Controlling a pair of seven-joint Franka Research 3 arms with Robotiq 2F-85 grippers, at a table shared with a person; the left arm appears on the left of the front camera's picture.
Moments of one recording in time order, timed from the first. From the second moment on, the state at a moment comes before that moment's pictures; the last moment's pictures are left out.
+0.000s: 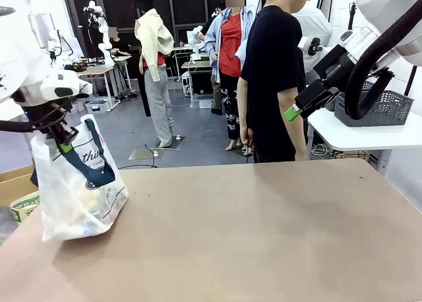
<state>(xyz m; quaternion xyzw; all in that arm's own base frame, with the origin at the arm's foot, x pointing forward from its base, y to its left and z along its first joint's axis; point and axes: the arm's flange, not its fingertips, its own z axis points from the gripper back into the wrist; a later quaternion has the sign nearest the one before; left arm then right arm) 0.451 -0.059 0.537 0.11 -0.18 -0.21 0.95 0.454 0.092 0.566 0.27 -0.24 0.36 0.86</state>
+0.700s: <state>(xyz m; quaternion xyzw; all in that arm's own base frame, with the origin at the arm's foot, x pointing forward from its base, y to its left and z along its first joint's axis) 0.436 -0.046 0.523 0.10 -0.18 -0.21 0.96 0.454 0.092 0.566 0.27 -0.24 0.36 0.86</state>
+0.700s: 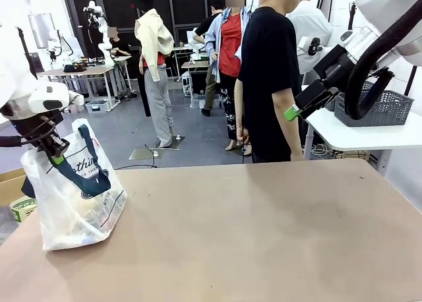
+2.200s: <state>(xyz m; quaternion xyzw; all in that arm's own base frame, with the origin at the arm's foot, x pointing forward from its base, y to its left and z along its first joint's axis) 0.434 -0.038 0.532 0.10 -0.19 -0.20 0.96 0.454 0.092 0.566 0.27 -0.24 0.36 0.86</state>
